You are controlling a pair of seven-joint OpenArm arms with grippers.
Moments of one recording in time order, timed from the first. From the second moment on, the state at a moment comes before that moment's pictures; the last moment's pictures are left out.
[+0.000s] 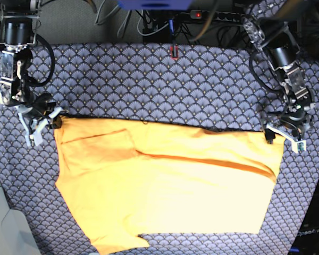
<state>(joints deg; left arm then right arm) -14.7 -9.6 -37.0 56.2 9.6 -25.7 19.5 1.5 21.9 10.9 71.8 25.2 25.6 -37.9</state>
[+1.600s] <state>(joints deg) -0.9 -8.6 -41.1 74.7 10.0 -27.4 29.6 -17.3 22.5 15.8 92.0 25.5 34.4 -38.6</state>
